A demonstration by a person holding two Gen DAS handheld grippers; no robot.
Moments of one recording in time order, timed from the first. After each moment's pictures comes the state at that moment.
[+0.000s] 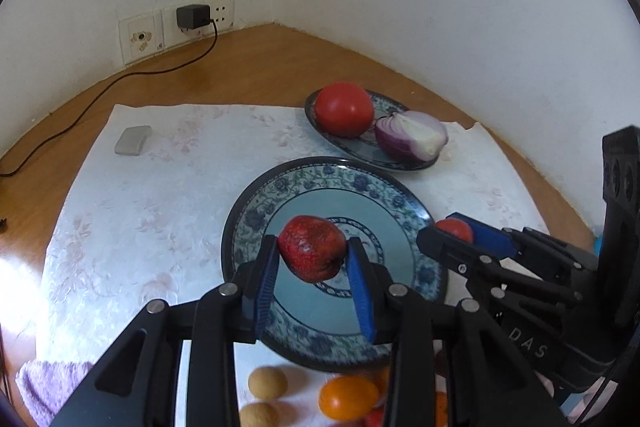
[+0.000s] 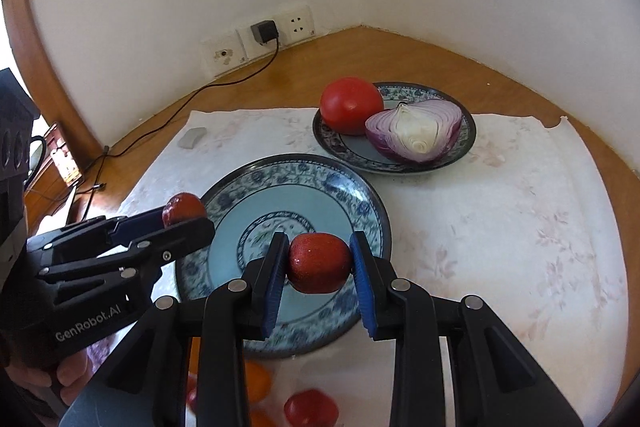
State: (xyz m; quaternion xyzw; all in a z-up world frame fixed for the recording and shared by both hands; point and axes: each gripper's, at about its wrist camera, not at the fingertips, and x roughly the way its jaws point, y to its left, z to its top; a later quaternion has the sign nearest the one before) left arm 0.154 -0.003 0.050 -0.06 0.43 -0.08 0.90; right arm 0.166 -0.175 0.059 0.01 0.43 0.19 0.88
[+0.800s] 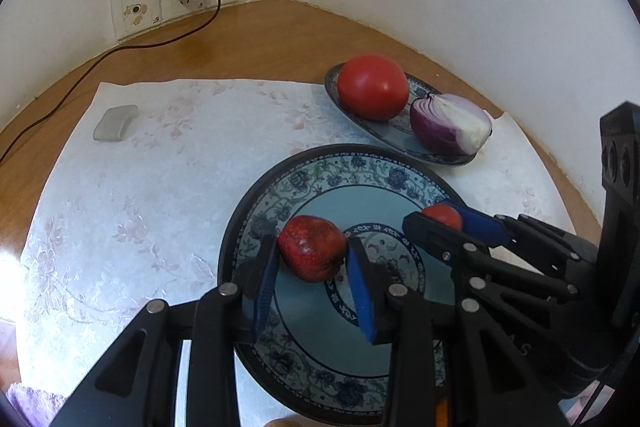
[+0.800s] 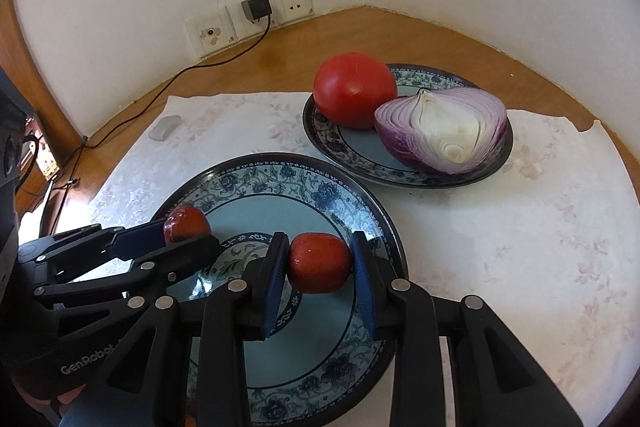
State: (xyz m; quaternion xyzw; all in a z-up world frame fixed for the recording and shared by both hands) left arm 0.187 0.000 0.018 -0.07 0.46 -0.07 0.88; right arm 0.208 -0.157 0.024 -0.01 0.45 0.19 0.87
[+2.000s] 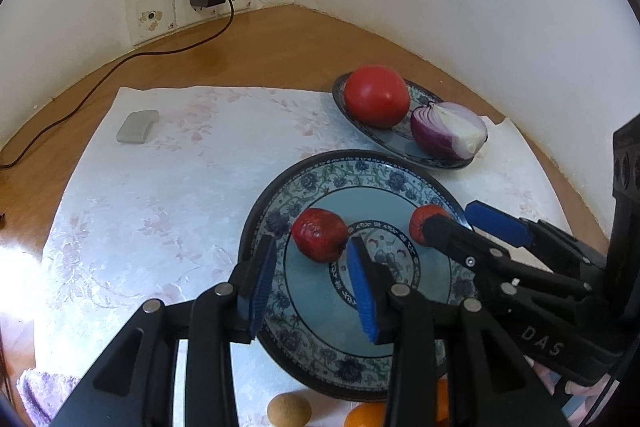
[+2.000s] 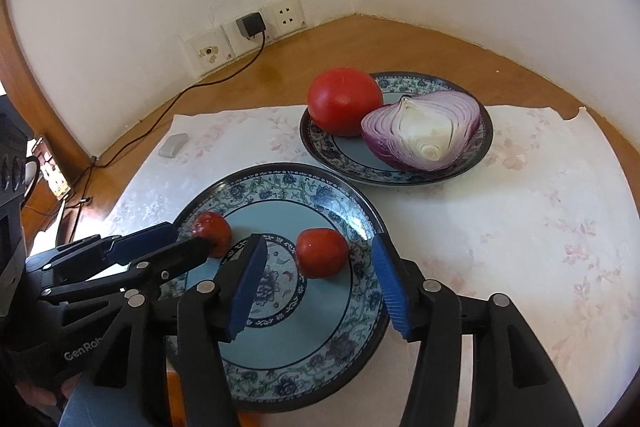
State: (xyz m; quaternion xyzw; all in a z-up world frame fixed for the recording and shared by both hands) left arm 0.171 0.005 0.035 -0.06 0.46 -0.05 0.88; right arm 0.195 -0.173 0.042 0.02 0.44 0.18 0.88
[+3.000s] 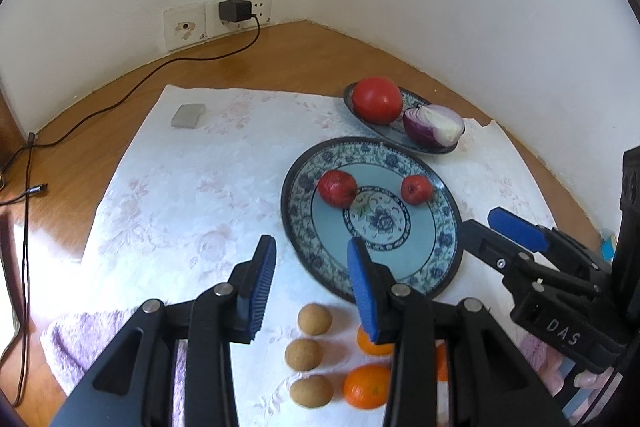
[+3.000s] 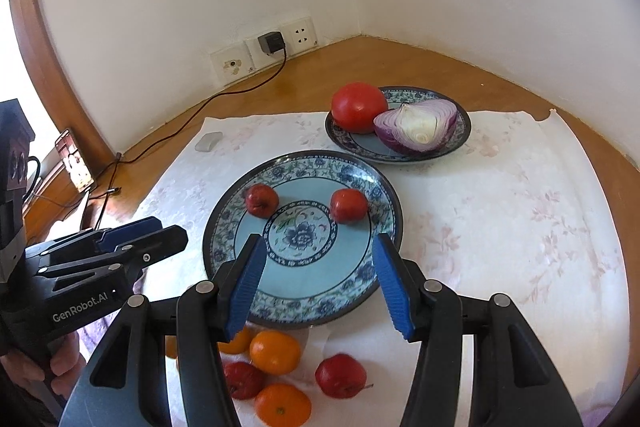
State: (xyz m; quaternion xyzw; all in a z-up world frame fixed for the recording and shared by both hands) left arm 0.101 0.028 0.067 -0.07 0.44 -0.04 0.89; right arm 0.126 -0.175 0.074 0.02 0.41 0.18 0.89
